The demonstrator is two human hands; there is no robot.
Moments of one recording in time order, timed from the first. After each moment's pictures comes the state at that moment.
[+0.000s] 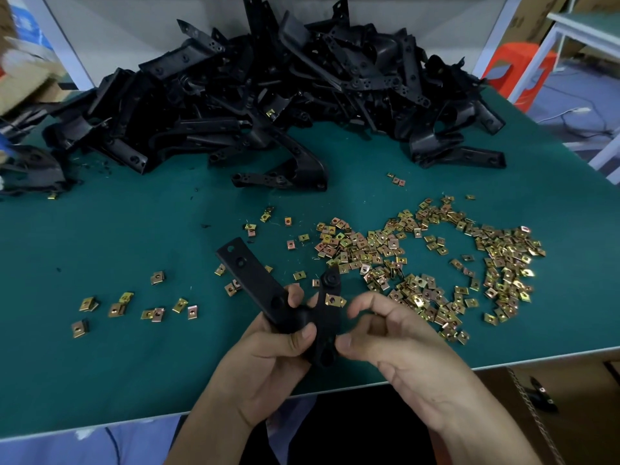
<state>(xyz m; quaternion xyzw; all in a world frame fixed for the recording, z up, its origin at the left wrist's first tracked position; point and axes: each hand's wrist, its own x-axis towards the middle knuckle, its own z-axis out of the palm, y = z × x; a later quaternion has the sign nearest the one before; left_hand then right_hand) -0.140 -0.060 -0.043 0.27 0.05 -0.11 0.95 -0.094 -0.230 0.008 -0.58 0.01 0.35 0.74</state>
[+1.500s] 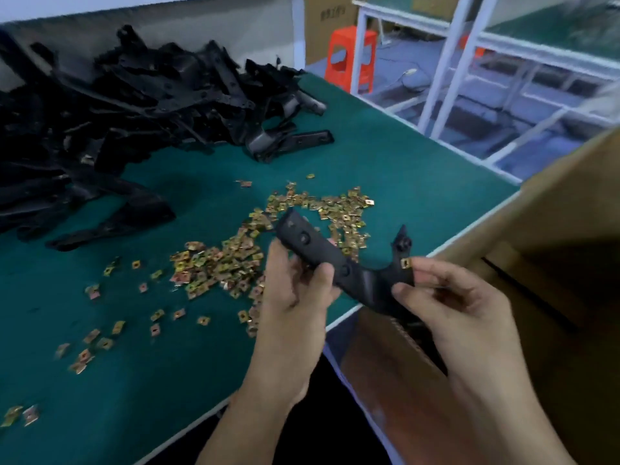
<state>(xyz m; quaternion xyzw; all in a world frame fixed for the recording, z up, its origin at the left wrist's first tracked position) -0.099 -0.232 0.008 0.58 -0.03 -0.02 0.81 -0.138 -0.391 0.015 -0.67 0.19 -0.16 0.70</state>
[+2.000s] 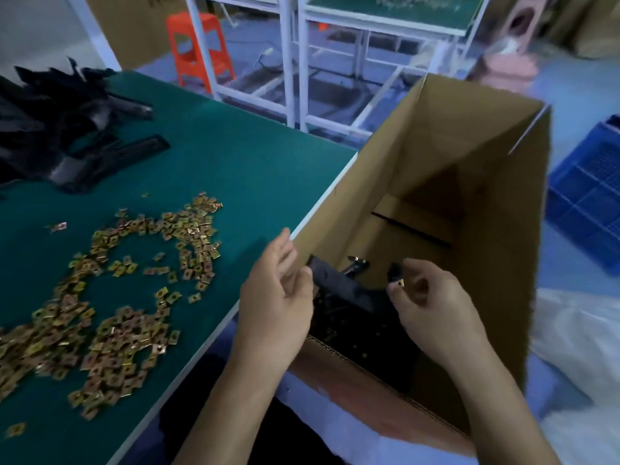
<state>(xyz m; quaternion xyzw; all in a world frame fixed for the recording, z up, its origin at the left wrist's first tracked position) -0.093 -0.359 -0.015 0.76 -0.17 -0.15 0.61 -0.213 -0.526 -0.016 -0.83 0.40 -0.11 0.36</state>
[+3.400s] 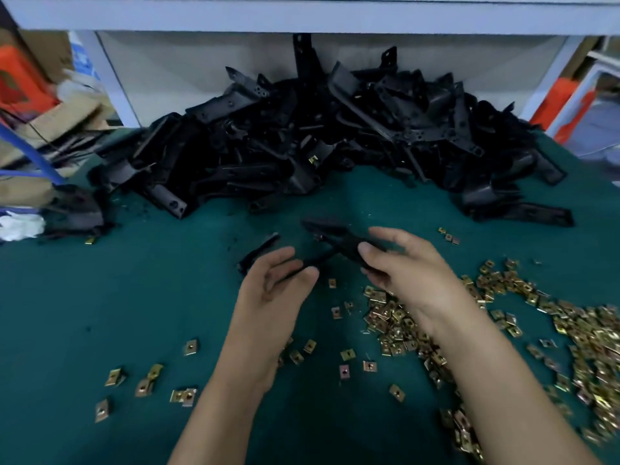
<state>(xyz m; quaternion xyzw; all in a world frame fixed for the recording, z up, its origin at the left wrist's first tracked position) -0.051 0.017 -0.002 0.61 0.22 0.13 0.75 0.064 -0.136 0.013 -0.68 0.00 0.20 0.70</state>
